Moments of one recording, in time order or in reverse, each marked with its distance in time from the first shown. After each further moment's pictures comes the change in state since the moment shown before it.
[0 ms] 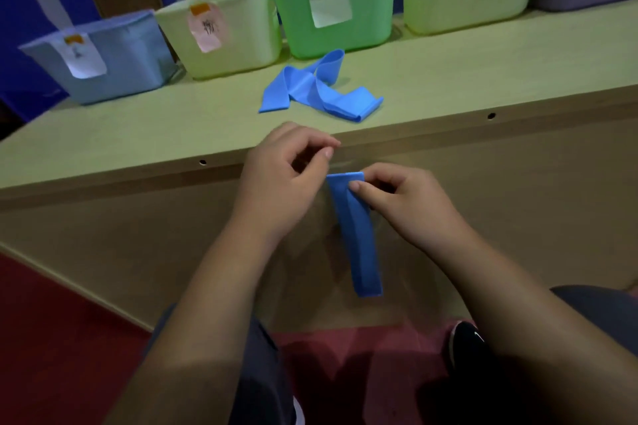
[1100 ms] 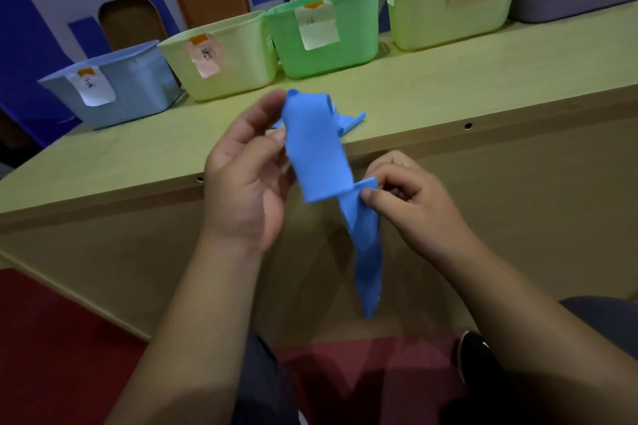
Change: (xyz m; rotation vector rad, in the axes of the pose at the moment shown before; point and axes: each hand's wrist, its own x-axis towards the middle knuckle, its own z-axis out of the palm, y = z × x) left_hand 0.004 0.046 -0.012 -1.093 0.184 -0.395; right_hand -0.015 -0.012 -0.019 0.216 0.052 -0.156
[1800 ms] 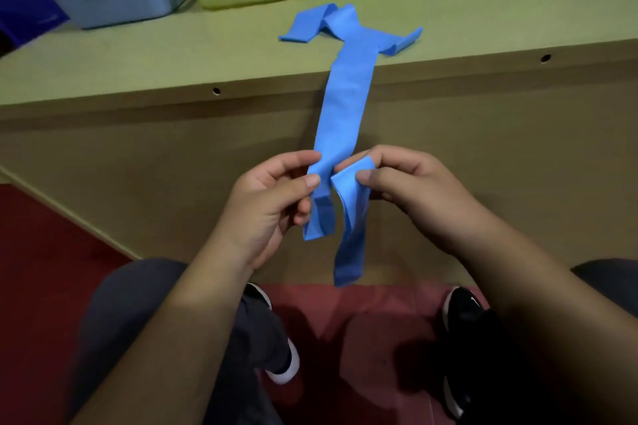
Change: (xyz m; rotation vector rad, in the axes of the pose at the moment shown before) left_hand -0.066 -0.058 -0.099 0.201 0.055 -0.401; right_hand -0.030 0.002 0.048 0.200 -0.230 0.389
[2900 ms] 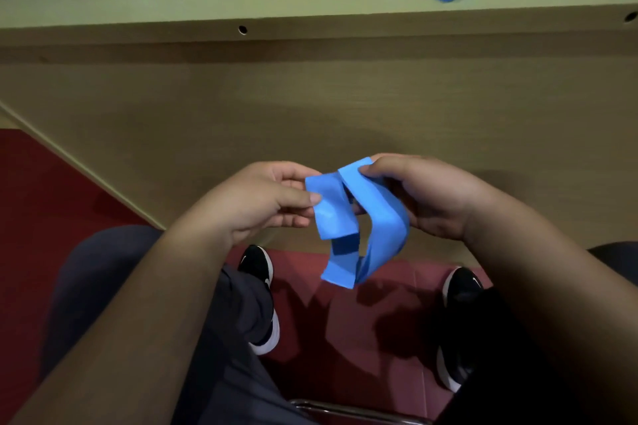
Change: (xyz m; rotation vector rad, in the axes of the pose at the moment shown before) left_hand 0.000 -0.018 -0.059 0.274 -0.109 -0.449; right_hand 0.016 0.034 0.026 0.246 -0.116 0.587
